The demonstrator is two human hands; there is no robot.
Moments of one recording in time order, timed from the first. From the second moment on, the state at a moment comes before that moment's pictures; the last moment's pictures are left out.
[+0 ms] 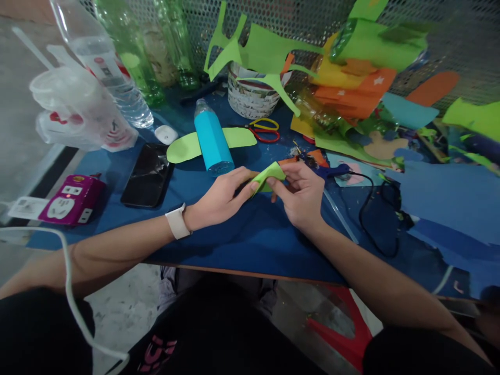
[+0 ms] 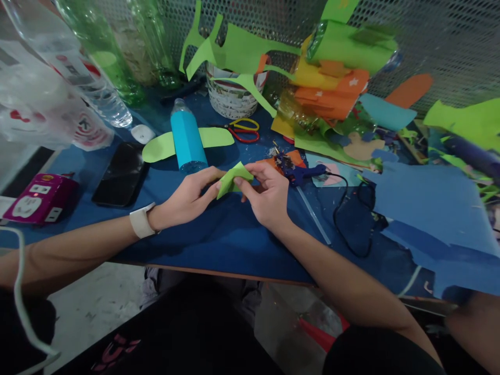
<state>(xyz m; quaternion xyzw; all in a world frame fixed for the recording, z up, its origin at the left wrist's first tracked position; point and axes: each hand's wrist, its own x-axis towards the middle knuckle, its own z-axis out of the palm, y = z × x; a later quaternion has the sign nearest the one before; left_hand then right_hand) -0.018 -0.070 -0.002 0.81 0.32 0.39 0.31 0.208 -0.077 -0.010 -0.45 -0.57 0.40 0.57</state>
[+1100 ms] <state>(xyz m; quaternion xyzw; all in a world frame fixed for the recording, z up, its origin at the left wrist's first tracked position) -0.017 -0.077 0.003 0.76 0.38 0.42 0.32 0.210 -0.083 -0.010 -0.44 -0.67 0.30 0.52</state>
